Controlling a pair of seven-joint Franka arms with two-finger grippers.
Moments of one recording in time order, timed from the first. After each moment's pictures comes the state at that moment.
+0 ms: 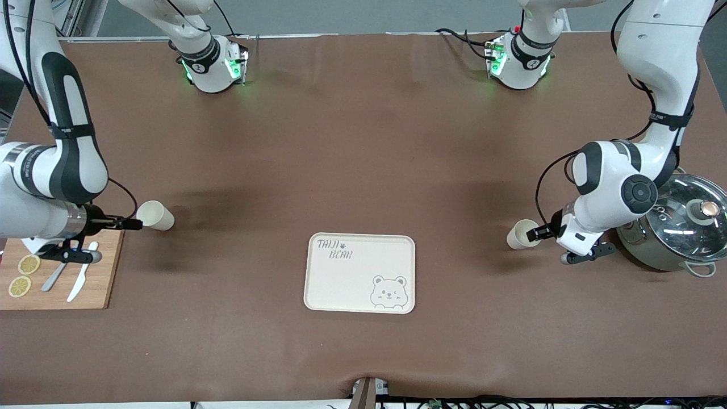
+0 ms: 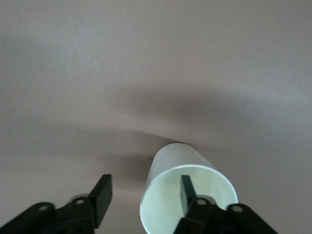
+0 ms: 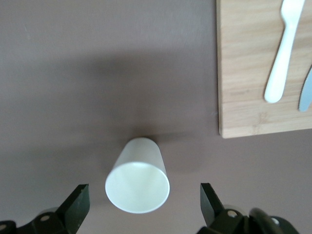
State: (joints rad) left arm 0.07 0.45 -0.14 -1.97 -0.03 2.39 -0.30; right arm -0.13 0.42 -0.06 -1.78 0.00 1.96 -0.08
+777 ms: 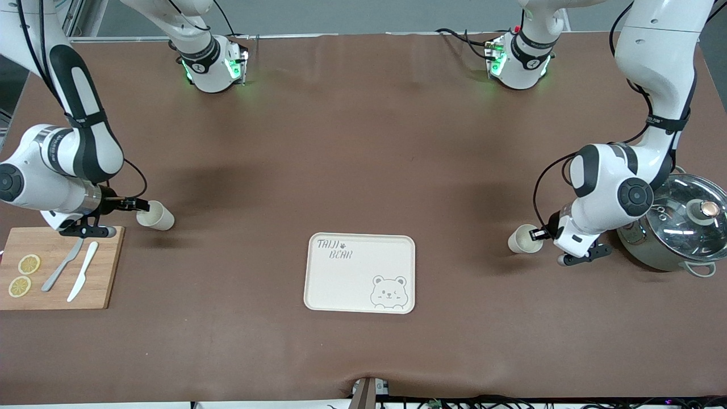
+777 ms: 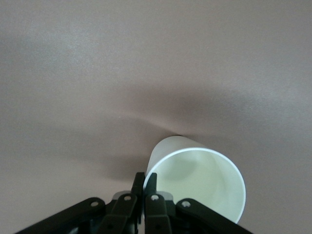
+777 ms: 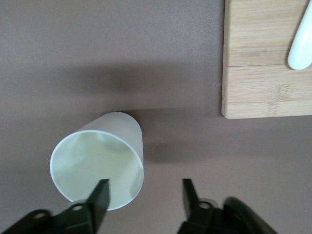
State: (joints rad) left arm 0.07 0.46 -0.15 -1.96 -0.03 2.39 -0.30; right arm -0.19 0.34 -0.05 -2.07 0.00 2.21 -0.18
